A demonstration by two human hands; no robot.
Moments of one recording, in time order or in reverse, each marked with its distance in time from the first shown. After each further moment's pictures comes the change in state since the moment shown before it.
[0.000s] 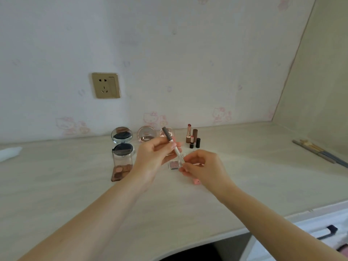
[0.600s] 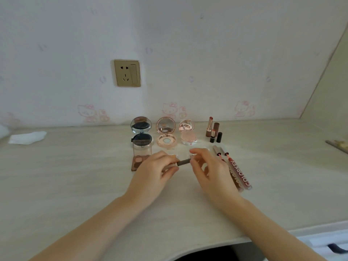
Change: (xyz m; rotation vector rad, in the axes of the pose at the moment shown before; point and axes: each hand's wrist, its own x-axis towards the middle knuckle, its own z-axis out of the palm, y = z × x) left_hand -0.034 -0.035 -0.069 1.029 -0.034 0.512; right_hand 0.001 0.036 0.043 -0.445 0.078 -0.522
